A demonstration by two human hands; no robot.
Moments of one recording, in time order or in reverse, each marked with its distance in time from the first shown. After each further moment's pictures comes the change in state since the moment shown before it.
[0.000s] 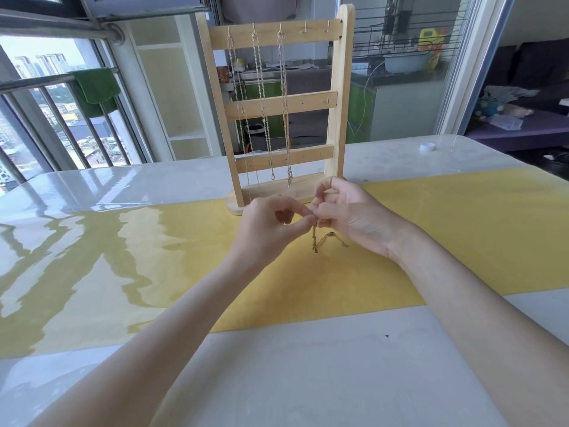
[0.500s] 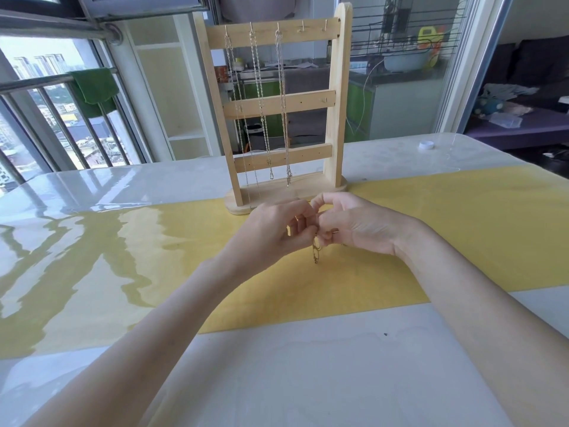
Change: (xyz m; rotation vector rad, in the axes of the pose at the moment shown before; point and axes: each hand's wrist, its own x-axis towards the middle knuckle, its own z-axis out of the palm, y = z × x) left_hand 0.003 -0.006 -0.007 0.320 -0.230 0.426; right_hand -0.004 -0.003 -0.006 -0.070 -0.174 0.216
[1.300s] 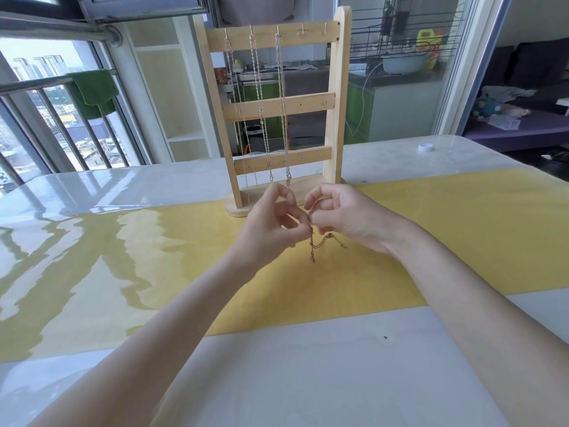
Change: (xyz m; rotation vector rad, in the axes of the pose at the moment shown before) left_hand 0.002 0.008 0.005 -0.546 0.142 -0.405; right_hand 0.000 -0.009 0.010 -0.257 0.203 -0.106
